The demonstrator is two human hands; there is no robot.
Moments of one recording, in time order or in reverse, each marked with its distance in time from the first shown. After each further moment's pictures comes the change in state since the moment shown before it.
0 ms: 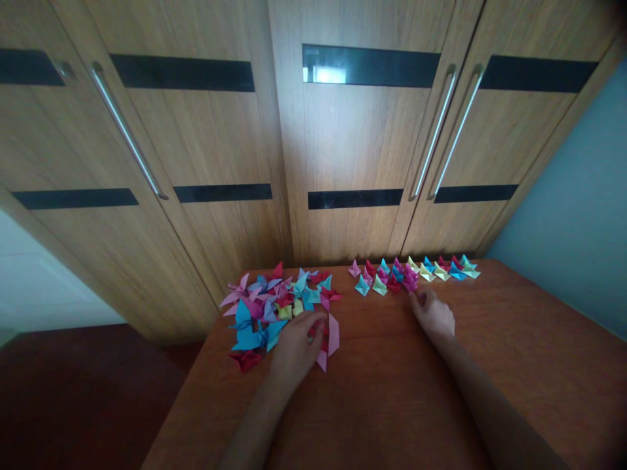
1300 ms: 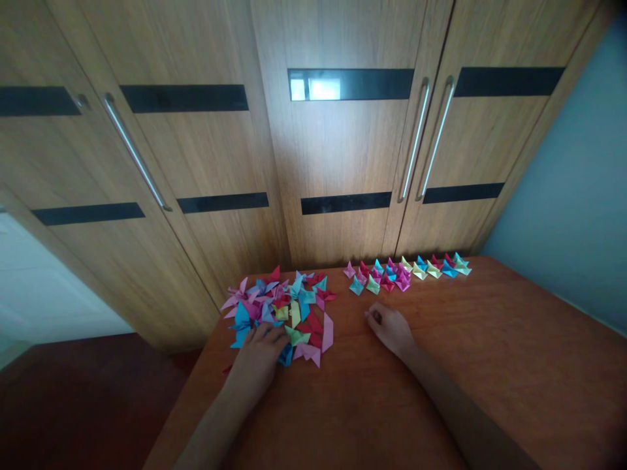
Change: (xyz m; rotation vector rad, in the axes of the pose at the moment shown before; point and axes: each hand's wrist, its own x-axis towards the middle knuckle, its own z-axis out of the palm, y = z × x) left_hand -0.034 -0.020 -0.051 0.630 -0.284 0.106; right_hand -0.057 -0.049 0.018 0.309 -0.143 -0.479
